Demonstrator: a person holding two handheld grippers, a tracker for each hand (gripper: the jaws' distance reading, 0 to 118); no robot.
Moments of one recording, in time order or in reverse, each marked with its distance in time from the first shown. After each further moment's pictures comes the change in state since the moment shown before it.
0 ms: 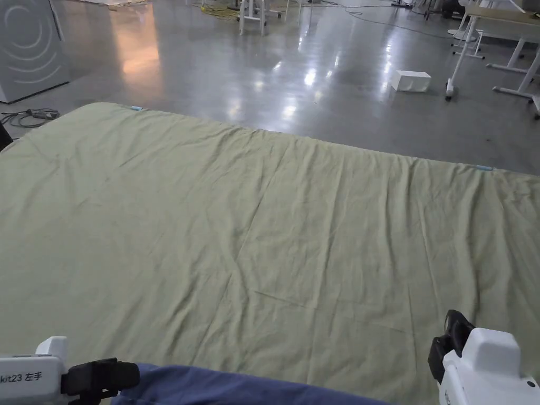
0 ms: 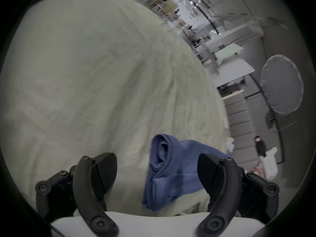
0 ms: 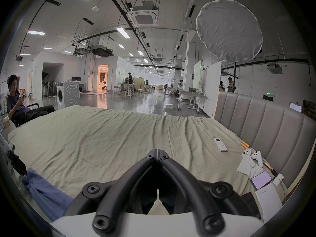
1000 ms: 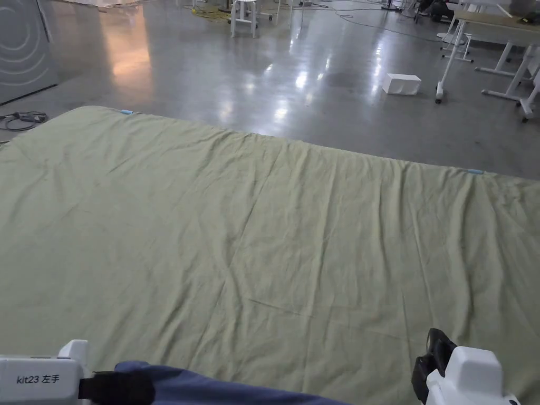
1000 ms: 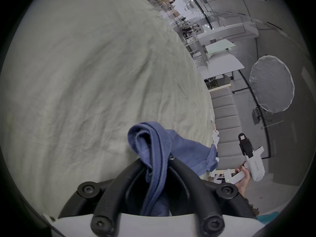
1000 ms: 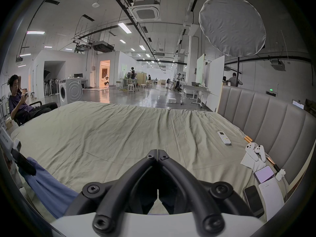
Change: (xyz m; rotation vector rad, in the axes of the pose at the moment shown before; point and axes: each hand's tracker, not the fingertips) left arm 0.067 -0.001 -0.008 -0.078 -0.035 -0.031; right arm -0.011 -0.004 0.006 -0.052 0.029 -0.010
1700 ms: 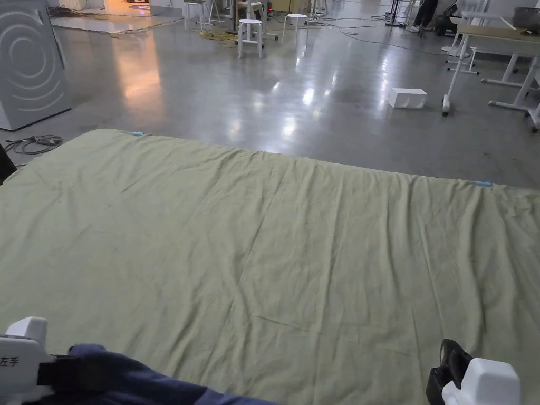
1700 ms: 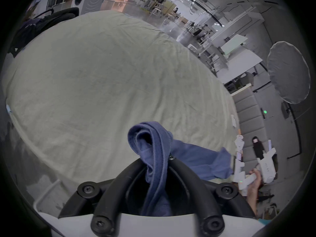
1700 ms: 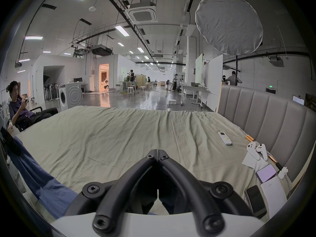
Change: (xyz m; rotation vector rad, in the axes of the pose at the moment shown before) left arm 0.066 0.017 0.078 0.094 0.262 -0.090; right arm 0.007 0.003 0.001 0.022 0.010 -0.038
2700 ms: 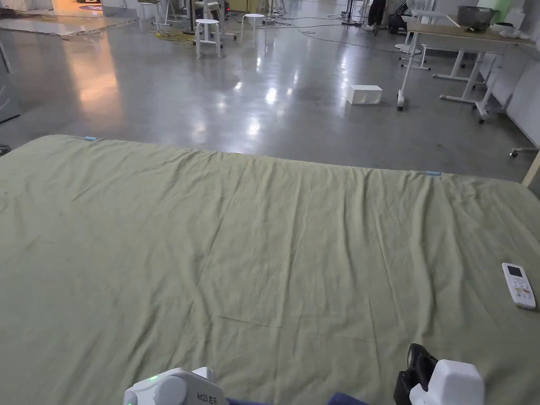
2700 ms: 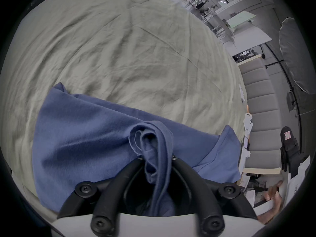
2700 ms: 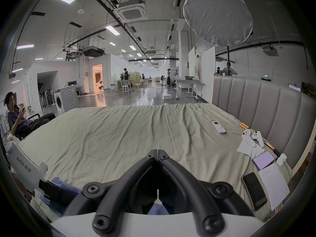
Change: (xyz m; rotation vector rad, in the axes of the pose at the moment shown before) left arm 0.152 -0.095 -0.212 -0.259 0.069 -0.004; right arm 0.022 -0.013 0.019 -0.053 -0.036 -0.080
